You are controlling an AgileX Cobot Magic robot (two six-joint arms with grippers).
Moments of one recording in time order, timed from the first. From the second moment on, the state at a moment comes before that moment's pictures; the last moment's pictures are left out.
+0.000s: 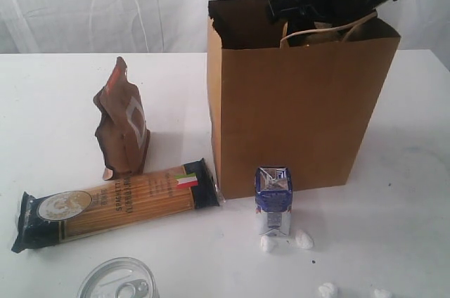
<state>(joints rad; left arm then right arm) -0.18 0.01 0.02 -0.08 0.42 0.21 0.38 1.73 -1.67 -0.07 1.01 0.08</state>
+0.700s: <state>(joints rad) -0.18 0.01 0.02 -0.08 0.42 0.21 0.41 1.78 -1.74 -0.07 1.02 -0.01</state>
